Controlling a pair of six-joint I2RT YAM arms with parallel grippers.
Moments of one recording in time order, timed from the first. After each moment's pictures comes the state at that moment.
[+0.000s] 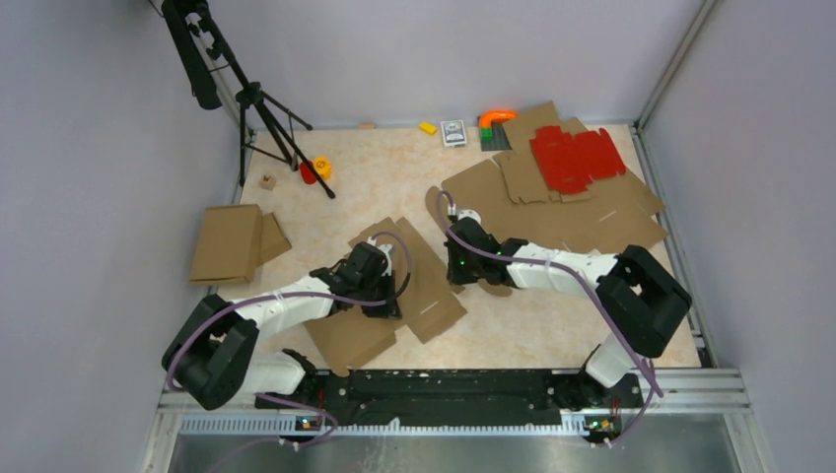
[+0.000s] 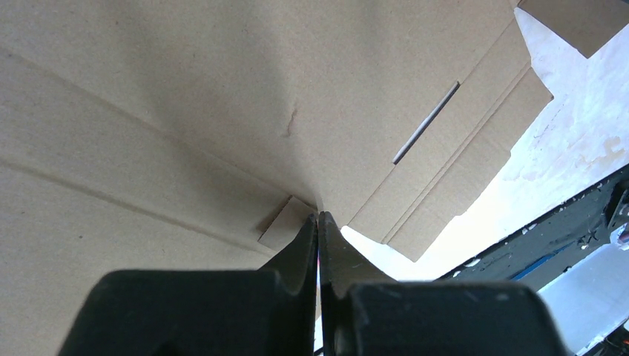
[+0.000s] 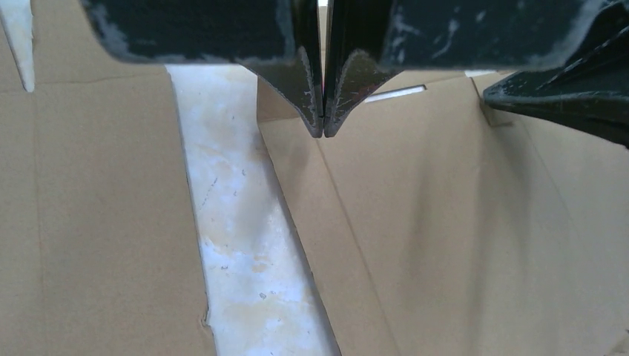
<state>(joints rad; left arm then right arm) -0.64 1.30 0.54 -0.26 0.25 -0.60 0.86 1.59 0.92 -0.22 0.11 0.62</state>
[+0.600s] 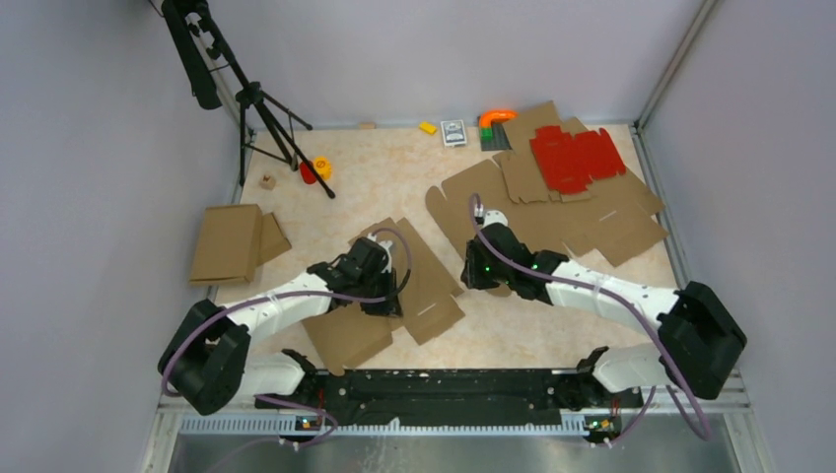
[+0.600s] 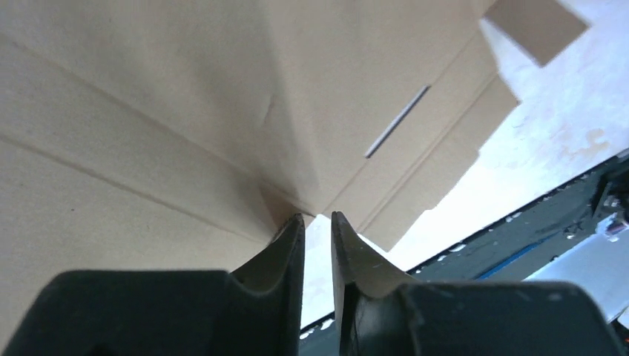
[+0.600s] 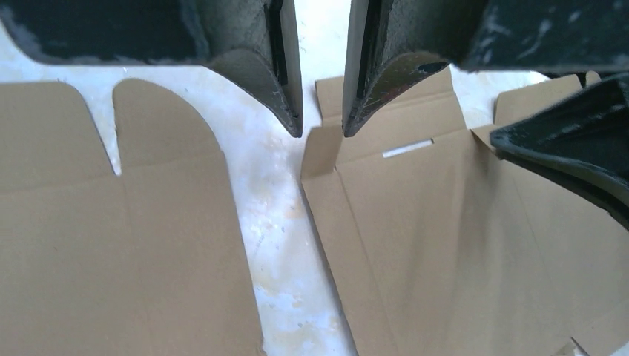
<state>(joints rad) -0.64 1.27 0.58 -0.35 0.24 -0.60 0.83 1.34 0.80 -0.26 0.13 0.61</state>
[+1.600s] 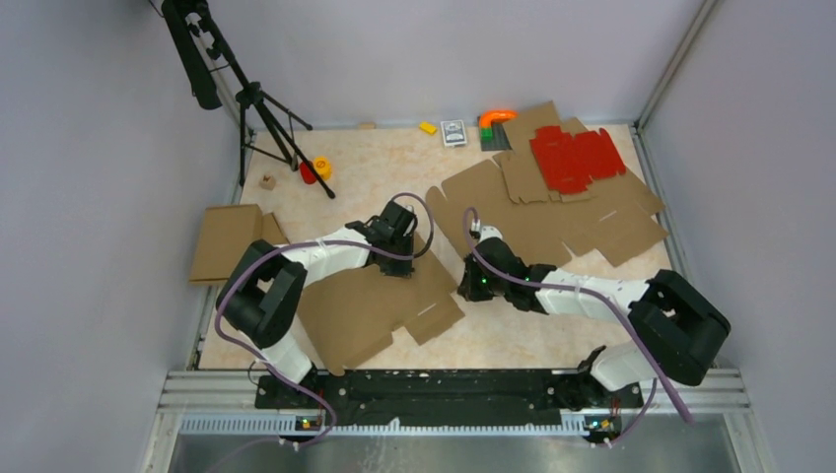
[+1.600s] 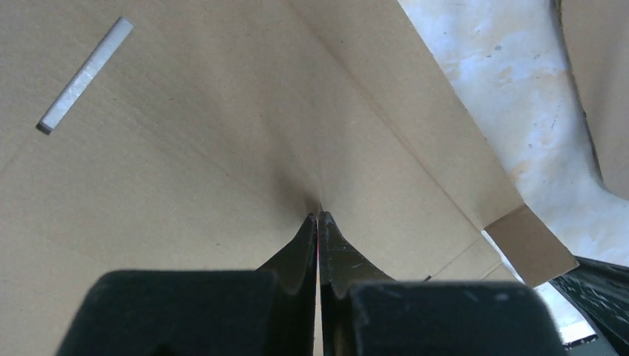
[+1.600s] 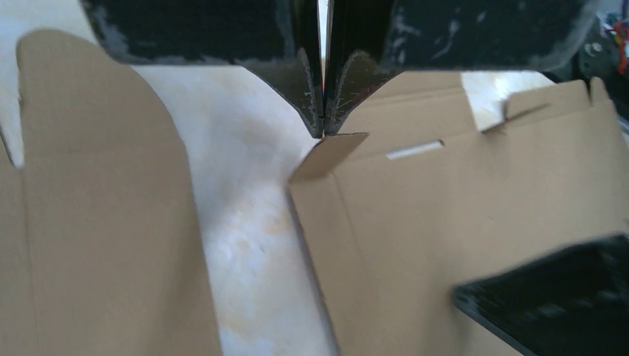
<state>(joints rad) -0.62 1.67 0.97 -0.38 0.03 -0.54 0.84 1.39 0.61 -0.04 0.05 0.67</state>
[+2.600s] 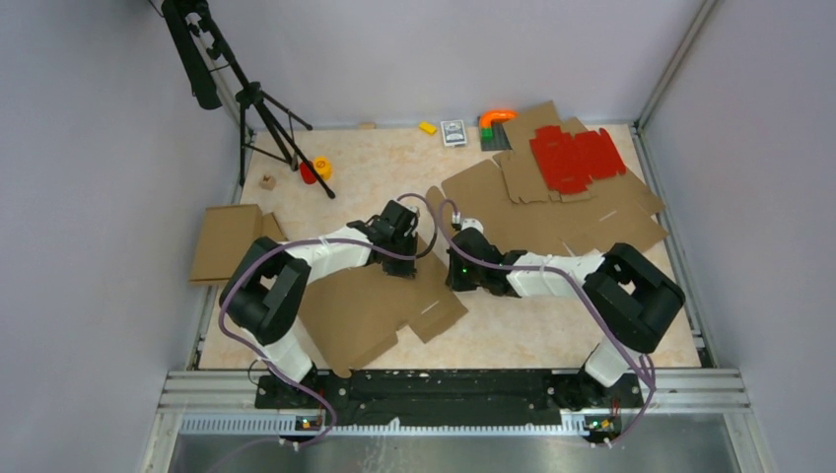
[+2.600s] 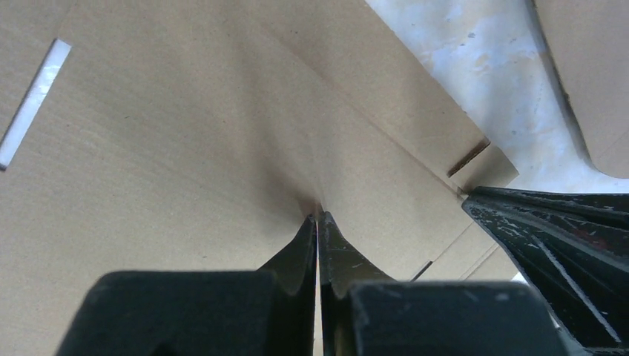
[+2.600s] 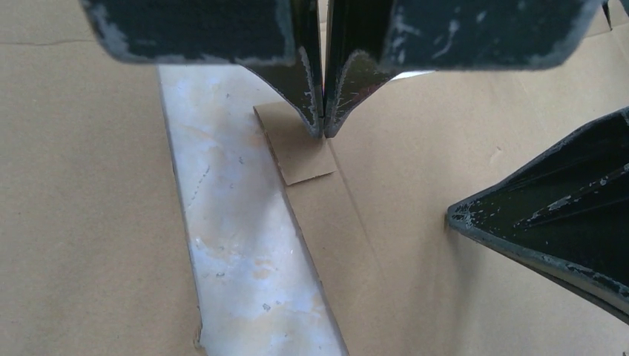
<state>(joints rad) -0.62 1.70 0.97 -0.35 0.09 -0.49 0.85 1.65 0.81 -0.01 0.08 0.66</state>
